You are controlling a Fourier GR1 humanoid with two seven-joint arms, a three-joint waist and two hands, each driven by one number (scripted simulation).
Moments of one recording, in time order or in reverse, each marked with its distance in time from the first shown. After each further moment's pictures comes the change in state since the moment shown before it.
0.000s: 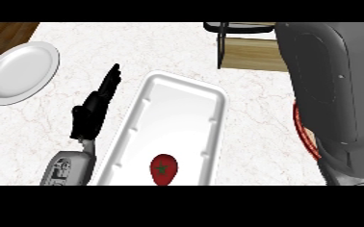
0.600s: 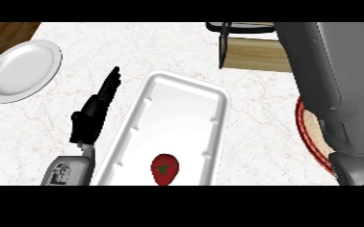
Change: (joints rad) left arm 0.032 -0.003 -0.012 -0.029 -0.011 -0.003 -0.006; right arm -0.029 -0.053 -0.023 0.340 0.058 -0.267 -0.177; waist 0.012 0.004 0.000
